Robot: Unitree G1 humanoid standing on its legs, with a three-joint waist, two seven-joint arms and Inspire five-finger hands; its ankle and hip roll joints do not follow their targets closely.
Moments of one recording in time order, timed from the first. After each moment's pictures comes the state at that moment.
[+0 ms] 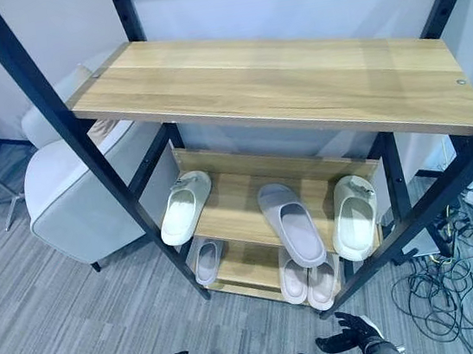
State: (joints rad) left arm -0.08 0.25 -0.28 1.24 -0.04 -0.06 0.12; right arm -0.09 -0.26 0.31 1.12 0.16 -0.09 -0.12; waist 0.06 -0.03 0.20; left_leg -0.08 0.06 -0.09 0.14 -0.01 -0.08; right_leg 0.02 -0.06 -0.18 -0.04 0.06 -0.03
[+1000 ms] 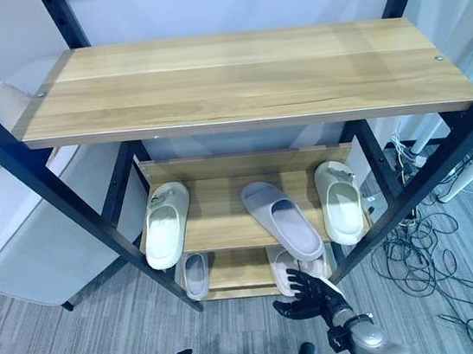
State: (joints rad) left arm -0.02 0.23 -0.27 1.15 -0.03 -0.09 0.10; right arm 0.03 -0.31 0.43 0.45 0.38 -0.10 0.05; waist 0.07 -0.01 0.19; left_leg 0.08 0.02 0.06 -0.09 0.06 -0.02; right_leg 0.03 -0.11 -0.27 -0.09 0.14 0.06
